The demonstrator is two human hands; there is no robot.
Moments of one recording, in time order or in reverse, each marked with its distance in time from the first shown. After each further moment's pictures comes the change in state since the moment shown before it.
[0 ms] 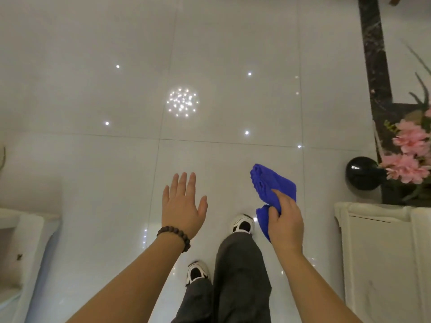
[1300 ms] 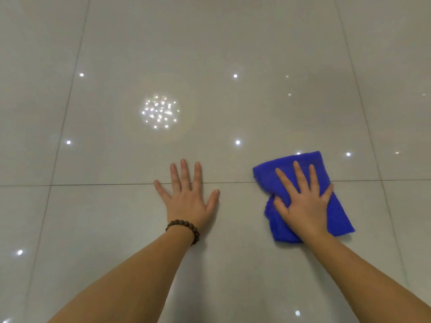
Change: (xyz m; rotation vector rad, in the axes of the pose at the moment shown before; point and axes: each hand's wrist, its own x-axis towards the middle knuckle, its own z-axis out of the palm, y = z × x) left_hand 0.484 0.014 0.368 0.082 0.141 0.063; right_hand 0.445 0.222 0.317 -0.733 0.004 -0.355
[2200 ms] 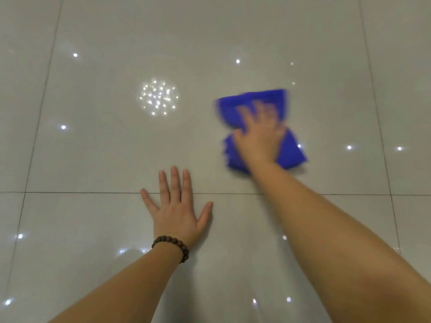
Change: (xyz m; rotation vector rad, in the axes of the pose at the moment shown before) left_hand 0.004 0.000 0.004 0.037 0.022 -0.015; right_hand 0.165 -0.092 -0.031 0.165 0.075 0.094
